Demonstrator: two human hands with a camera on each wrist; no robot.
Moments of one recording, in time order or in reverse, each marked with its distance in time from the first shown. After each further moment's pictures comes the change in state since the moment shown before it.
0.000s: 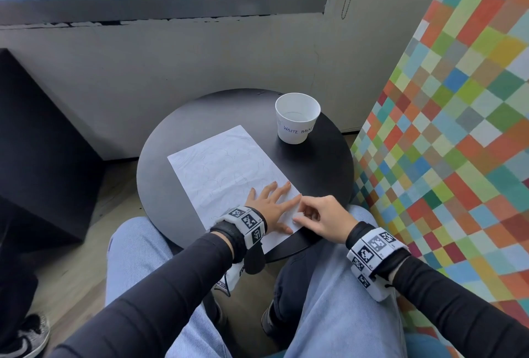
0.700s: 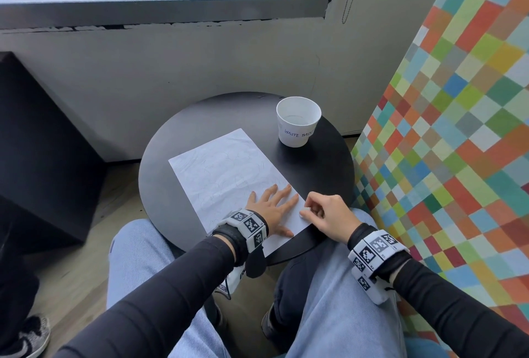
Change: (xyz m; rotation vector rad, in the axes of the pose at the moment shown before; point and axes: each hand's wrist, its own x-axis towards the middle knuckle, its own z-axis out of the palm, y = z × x) left_hand -0.001 0.002 -0.002 0.015 -0.003 -0.027; right_hand 0.004 0.012 -0.004 -0.029 0.084 0.108
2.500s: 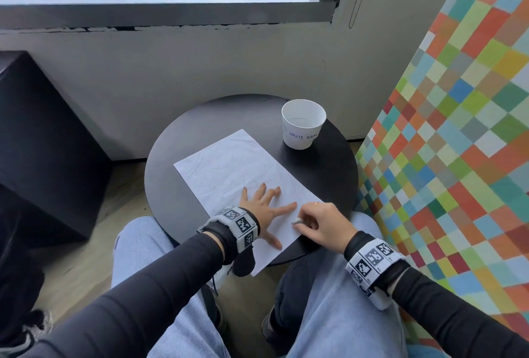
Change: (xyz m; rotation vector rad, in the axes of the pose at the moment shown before) left_hand -0.017 -0.018 -0.005 0.090 -0.052 -0.017; right_hand -0.005 -0.016 0.009 -0.077 -0.059 -0.180
